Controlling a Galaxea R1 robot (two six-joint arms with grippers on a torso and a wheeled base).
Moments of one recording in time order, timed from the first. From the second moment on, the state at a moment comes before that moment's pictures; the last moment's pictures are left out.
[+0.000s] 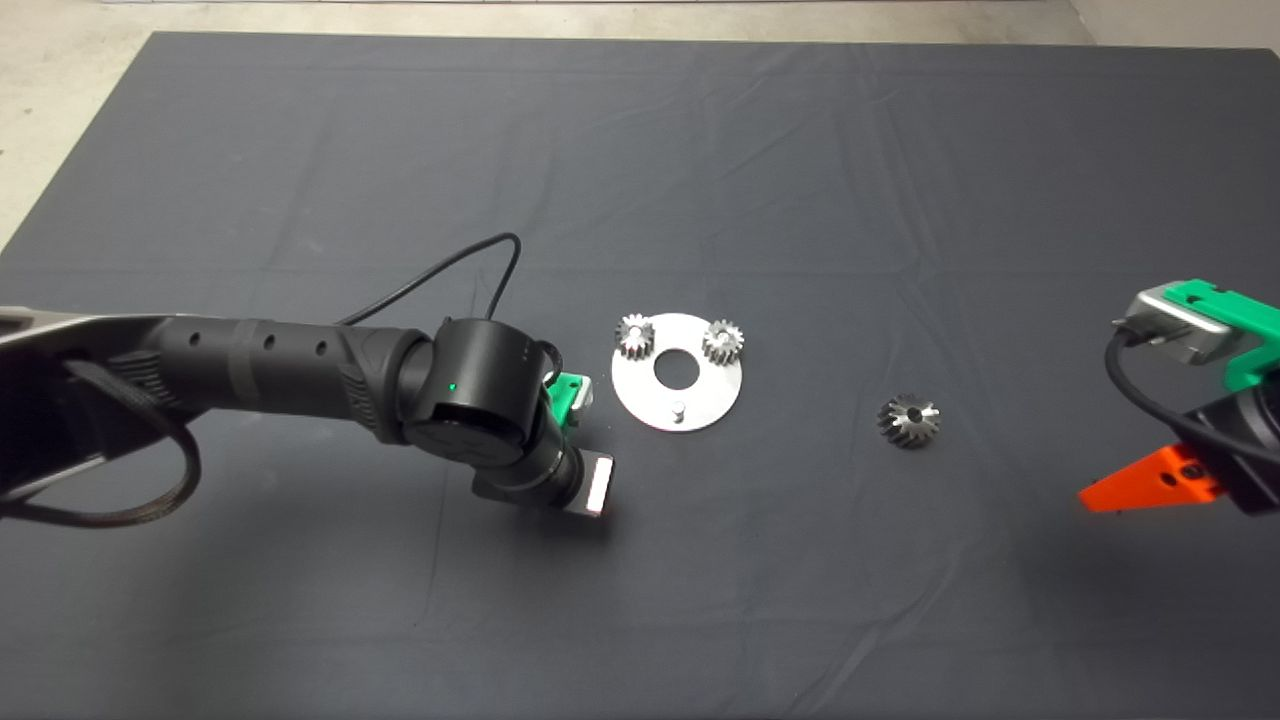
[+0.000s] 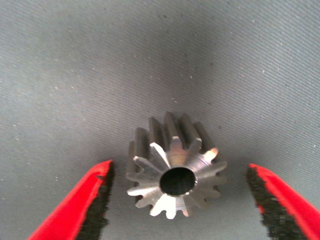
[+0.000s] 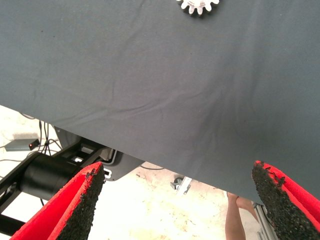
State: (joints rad) left arm -0.18 2.60 -0.86 0.57 1.53 -1.52; right arm 0.72 1.96 -0.47 0.10 -1.45 1.20
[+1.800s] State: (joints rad) left arm -0.16 2.59 -0.85 0.62 1.54 -1.45; right arm 0.72 1.96 -0.47 0.10 -1.45 1.20
